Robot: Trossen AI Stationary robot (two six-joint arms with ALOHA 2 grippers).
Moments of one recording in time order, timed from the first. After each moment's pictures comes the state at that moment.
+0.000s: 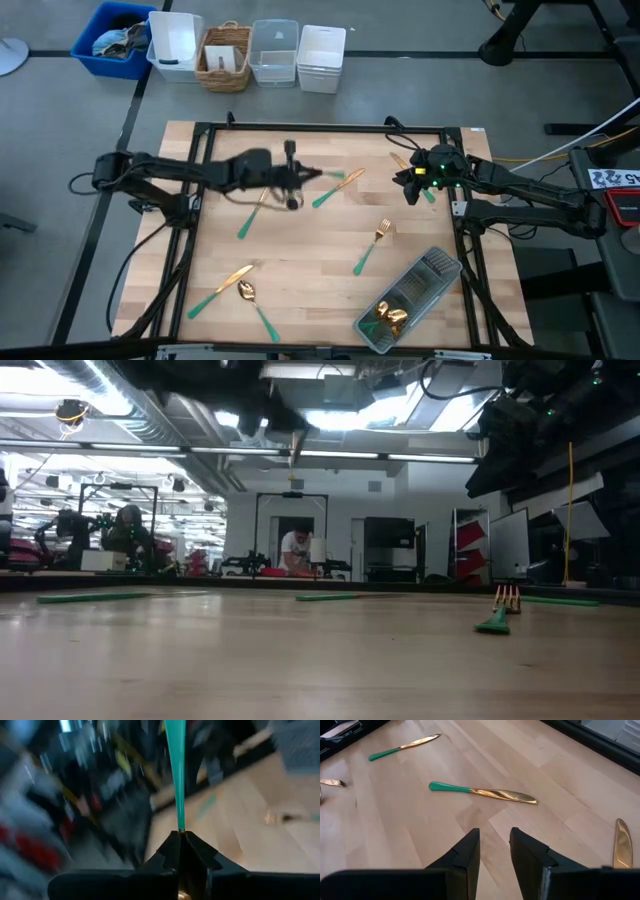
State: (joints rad) left arm 0.10 1.34 0.81 0.35 -0.14 0.69; right arm -0.40 0.78 0.60 -0.47 -0.08 0.28
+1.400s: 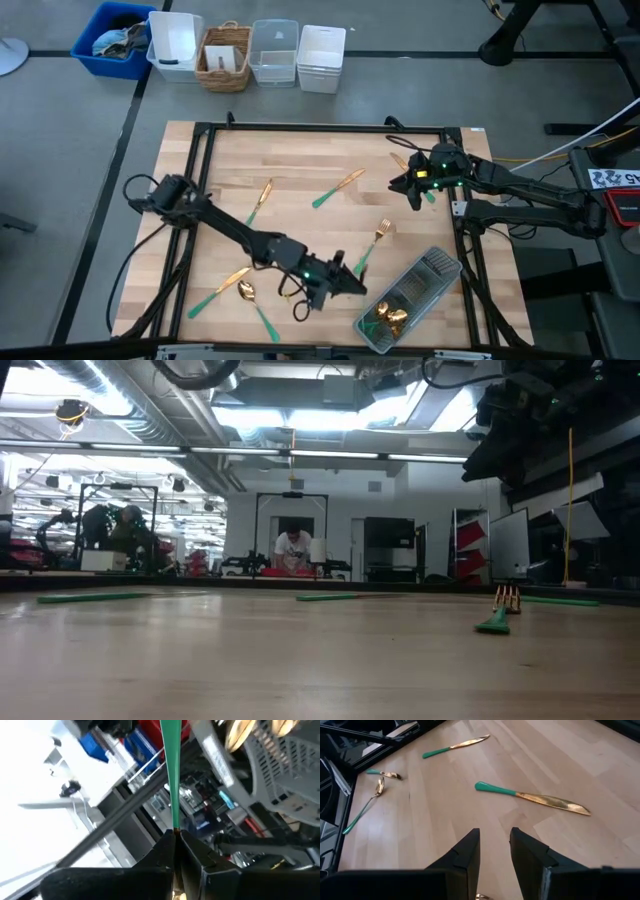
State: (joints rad) left arm -0.41 1.92 1.25 0.76 -0.08 2.32; right arm -0.40 0.78 0.60 -0.40 -0.29 0.26
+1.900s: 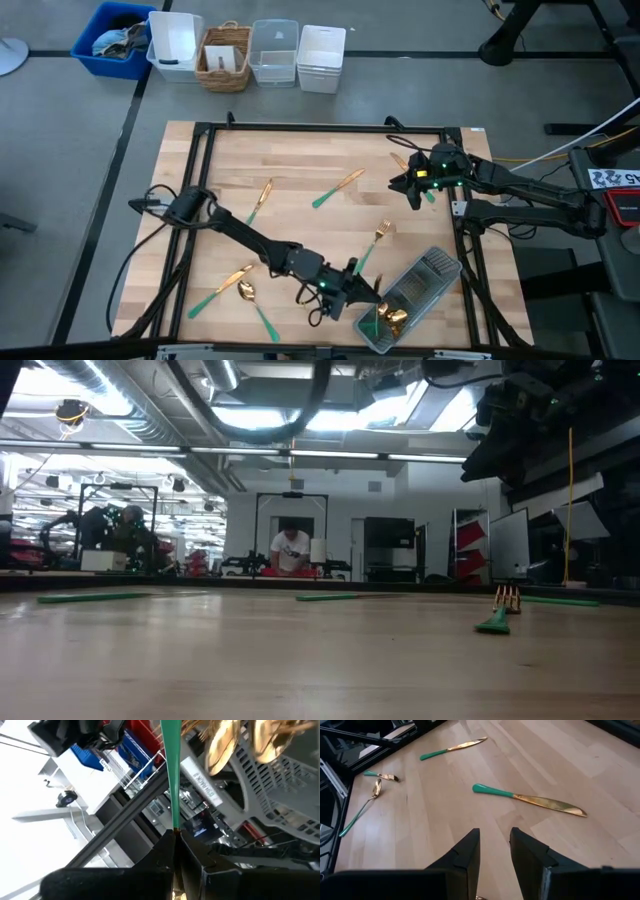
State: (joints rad) left arm -0.40 2.10 1.40 0.77 -0.08 2.37; right arm -0.40 0.78 0.60 -0.40 -0.27 0.26
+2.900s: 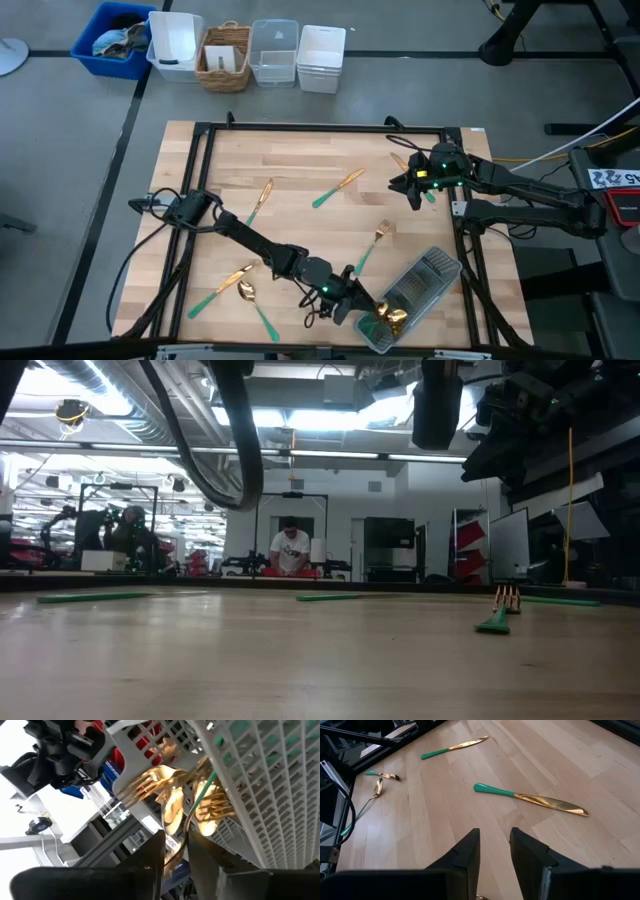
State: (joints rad) left arm -0.41 2.14 1.42 0.61 -0.02 2.30; right arm -0.40 0.78 0.60 -0.40 -0.28 0.26
